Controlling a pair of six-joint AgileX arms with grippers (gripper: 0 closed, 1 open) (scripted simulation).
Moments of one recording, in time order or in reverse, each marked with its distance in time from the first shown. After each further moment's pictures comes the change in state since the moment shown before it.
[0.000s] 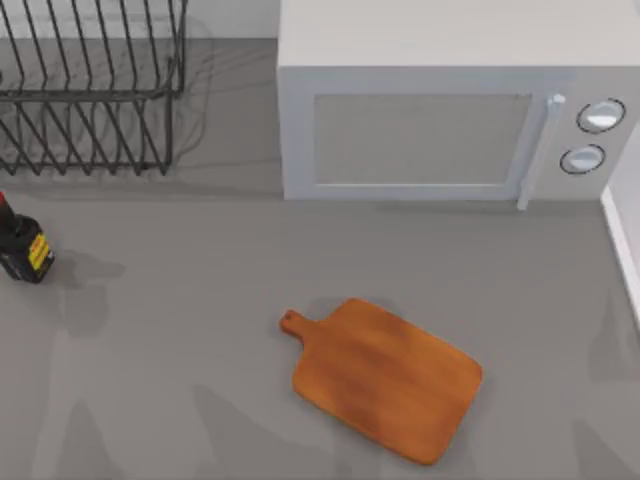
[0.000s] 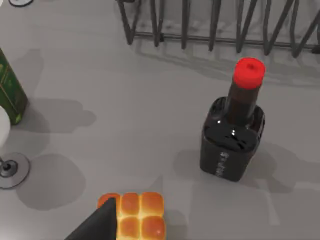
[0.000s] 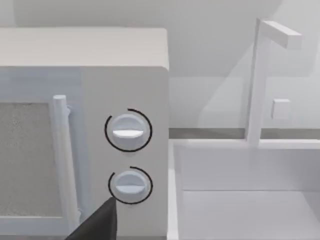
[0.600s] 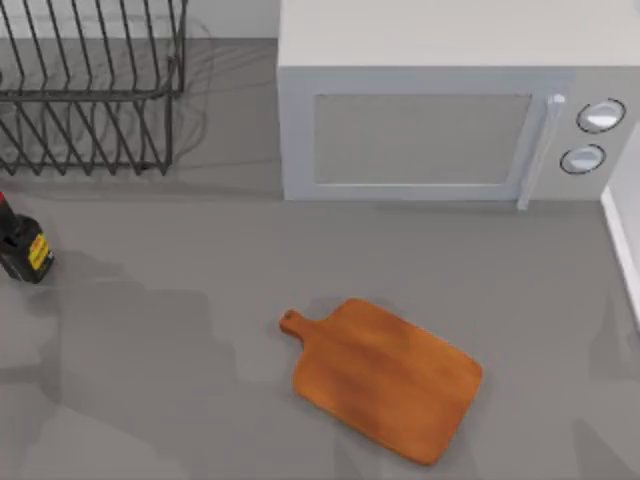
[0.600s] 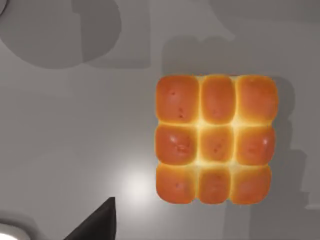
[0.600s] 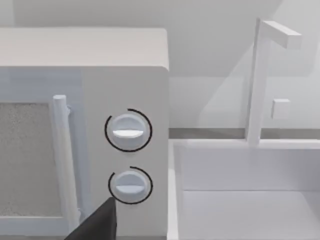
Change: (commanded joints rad) left arm 0.129 0.971 0.612 -0.485 -0.008 0.094; right arm 0.000 0.000 0.000 0.000 0.000 0.000
